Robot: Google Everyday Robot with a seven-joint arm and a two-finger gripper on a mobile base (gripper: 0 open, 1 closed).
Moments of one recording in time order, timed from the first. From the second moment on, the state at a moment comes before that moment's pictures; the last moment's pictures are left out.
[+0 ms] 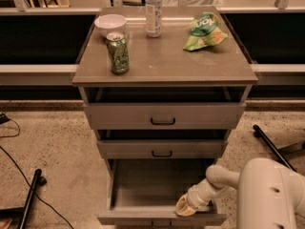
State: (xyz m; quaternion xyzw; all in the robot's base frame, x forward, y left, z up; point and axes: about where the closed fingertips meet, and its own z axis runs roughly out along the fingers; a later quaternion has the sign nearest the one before) arm 0.442 -0.135 0.210 -0.68 0.64 0.33 0.16
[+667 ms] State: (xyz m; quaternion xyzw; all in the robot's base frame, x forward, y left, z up) arm 0.442 -0.139 0.236 -0.68 0.62 0.32 0.24
